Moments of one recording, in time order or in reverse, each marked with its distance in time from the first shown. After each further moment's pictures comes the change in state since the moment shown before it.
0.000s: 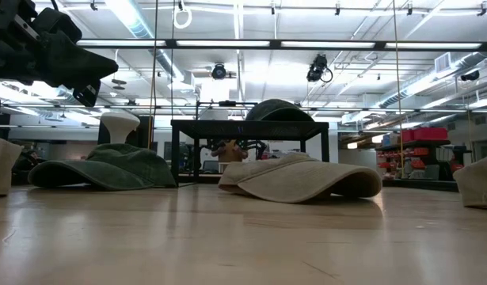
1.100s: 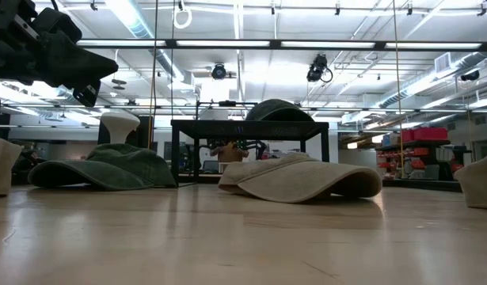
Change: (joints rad) left arm 0.000 0.000 0.000 0.000 0.000 0.000; right arm -0.001 0.000 -0.063 0.111 -0.032 -0.025
